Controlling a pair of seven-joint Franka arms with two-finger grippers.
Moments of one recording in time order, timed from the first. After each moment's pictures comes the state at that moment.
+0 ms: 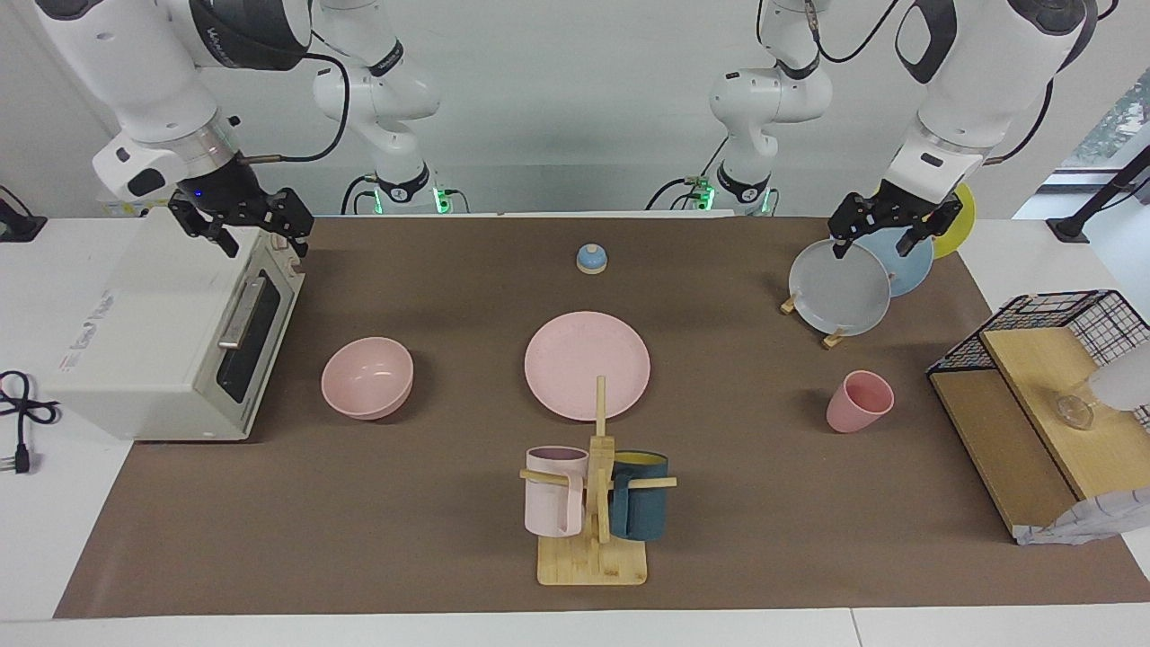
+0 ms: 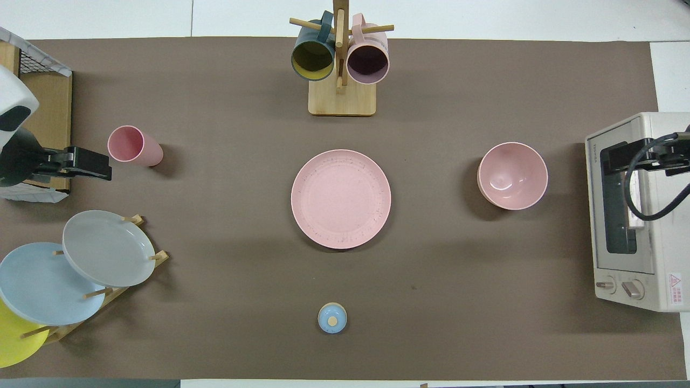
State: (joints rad) left arm -0.04 -0.05 -0.08 -1.68 -0.01 1.62 -0.07; right arm 0.03 -0.01 -0.08 -1.62 0.01 1.56 -0.02
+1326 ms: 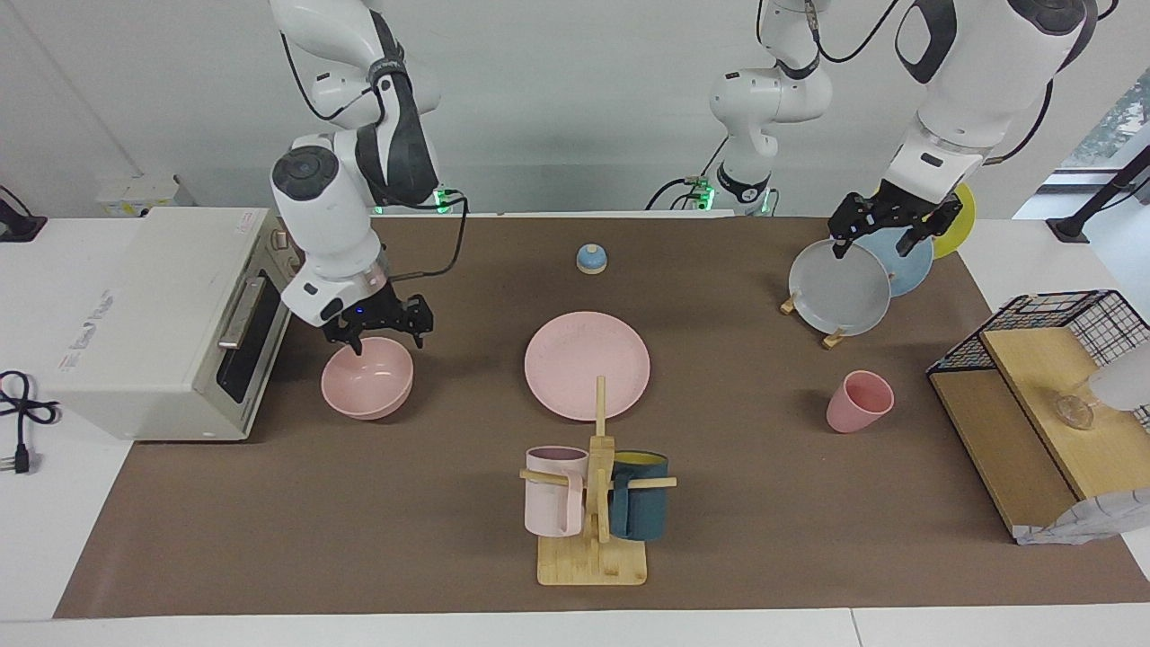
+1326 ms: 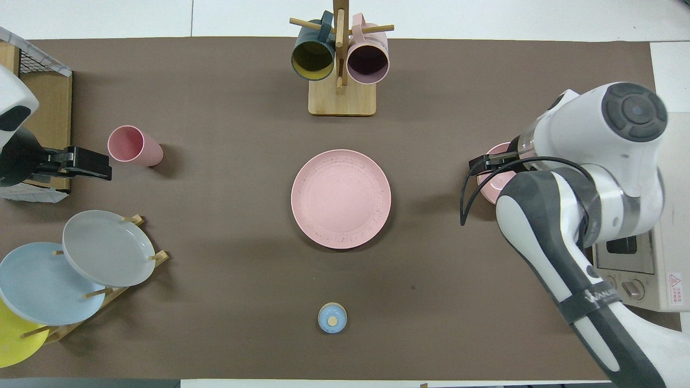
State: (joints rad) left arm -0.04 -0.05 -0.08 -1.68 -0.01 1.62 -0.07; right arm 0.23 0.13 -0.06 -1.97 0.02 2.13 0.05
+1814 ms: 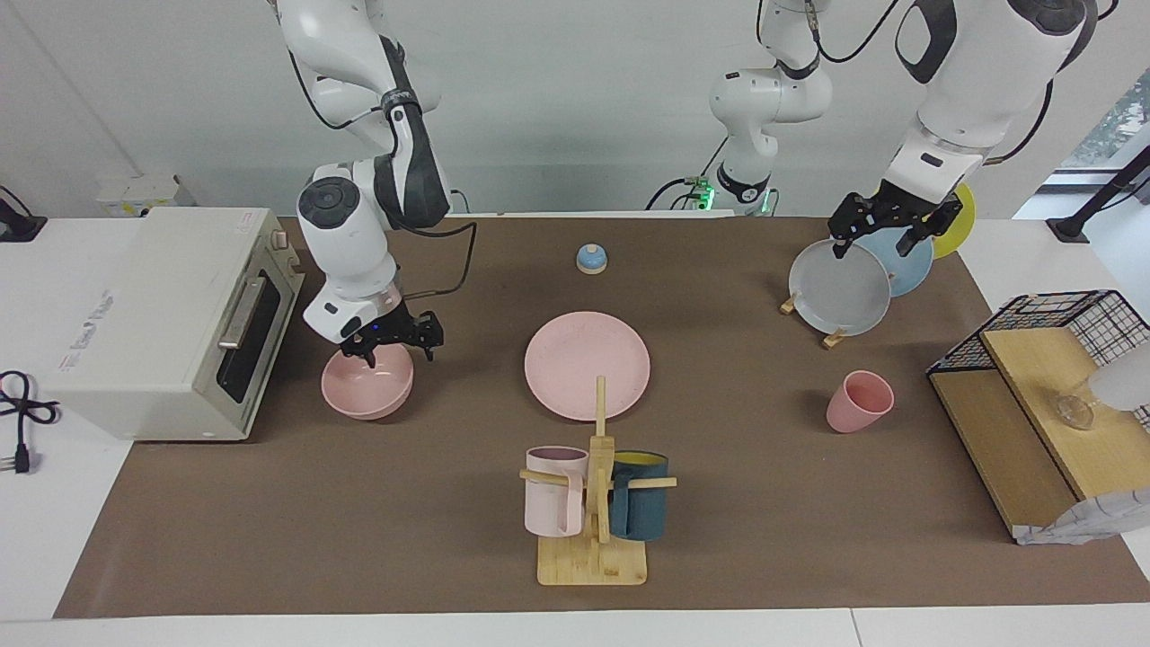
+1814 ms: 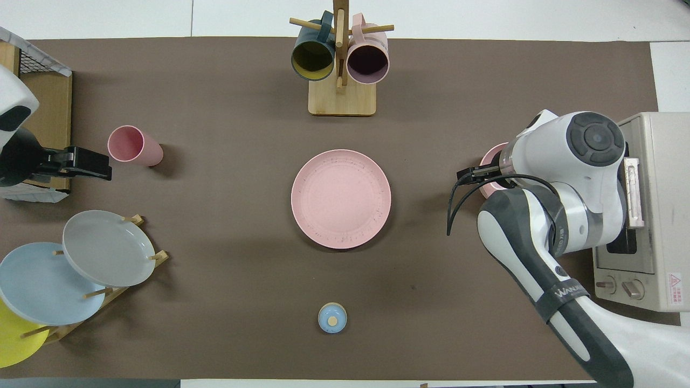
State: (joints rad) left arm -0.04 -0.05 -0.08 -1.68 -0.01 1.62 -0.07; right arm 0.24 0.17 -0.06 -2.07 0.02 2.27 0.05
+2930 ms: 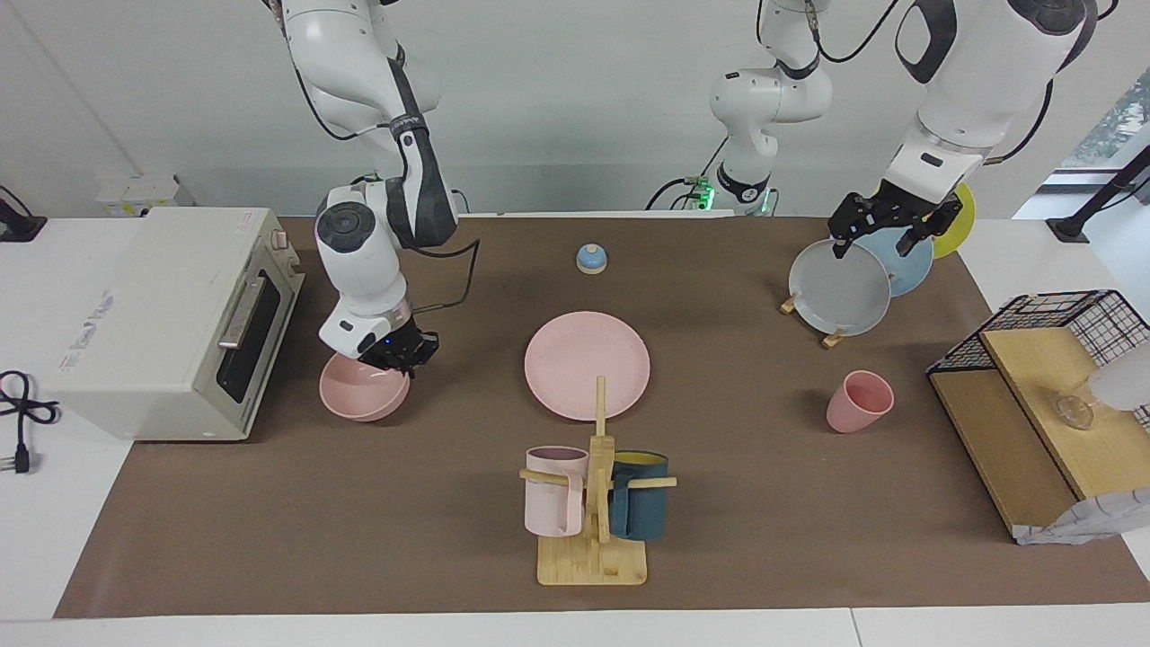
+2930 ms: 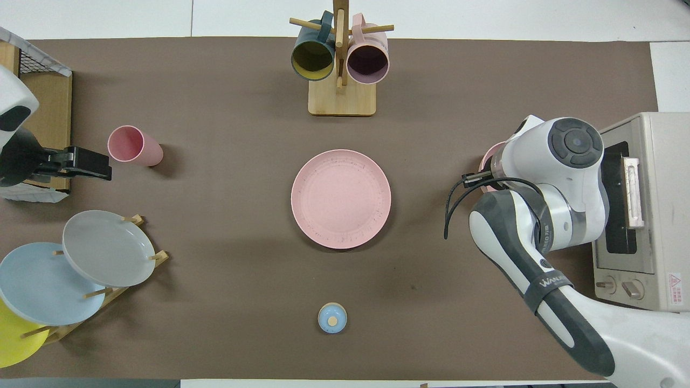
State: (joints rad) left arm -0.04 -0.05 -0.08 -1.68 -0.01 1.62 -0.07; right arm 0.26 0.19 -0.06 -2.04 0.00 2.23 -0.01
